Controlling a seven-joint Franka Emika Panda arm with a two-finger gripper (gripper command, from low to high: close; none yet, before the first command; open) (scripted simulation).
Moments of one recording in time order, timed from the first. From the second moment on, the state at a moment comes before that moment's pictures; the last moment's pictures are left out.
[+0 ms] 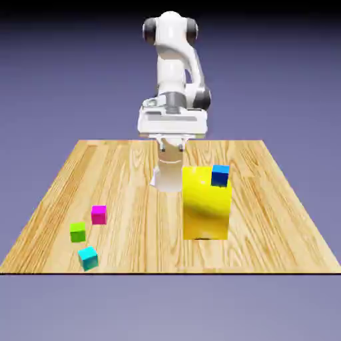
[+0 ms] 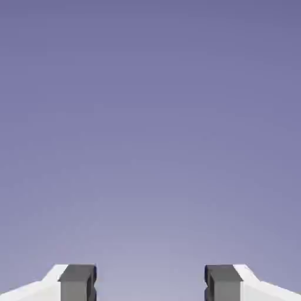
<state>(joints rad) -0.01 -0.53 -0.01 -2.79 0.01 3.01 0.76</state>
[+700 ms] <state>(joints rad) -0.39 0.23 -0.25 -2.37 0.25 2.59 1.14</state>
